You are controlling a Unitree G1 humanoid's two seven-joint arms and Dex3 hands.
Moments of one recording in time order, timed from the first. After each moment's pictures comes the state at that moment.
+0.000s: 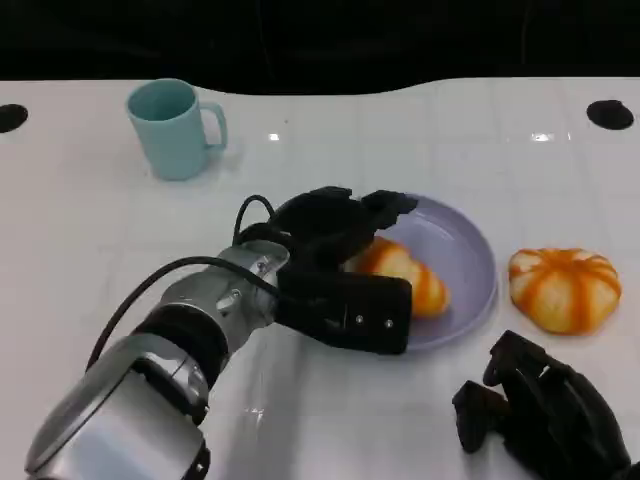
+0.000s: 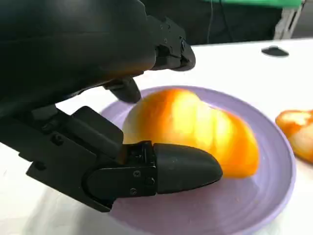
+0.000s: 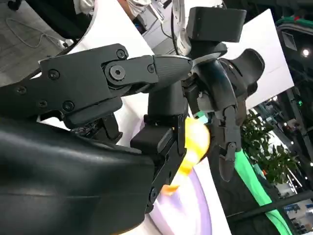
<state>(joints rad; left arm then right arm) -0.98 -0.02 -0.59 1.25 0.71 -0.41 0.10 -0.07 0.05 -0.19 0.54 0.48 -0.11 0.85</state>
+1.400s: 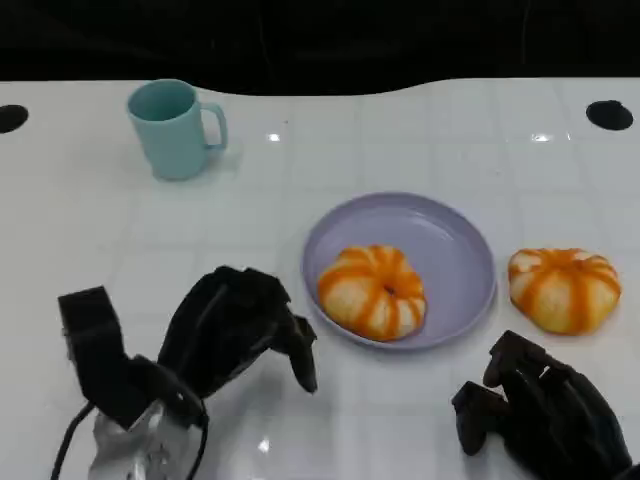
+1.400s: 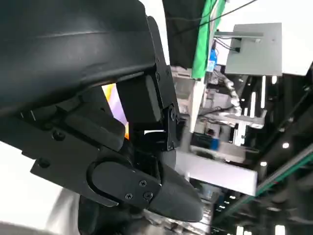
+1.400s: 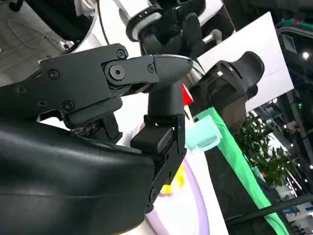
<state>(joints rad) -0.33 -0.07 0.05 0.67 -0.45 -0.29 -0.83 -0.04 0.05 -0.18 0.49 0.48 -0.07 0.84</state>
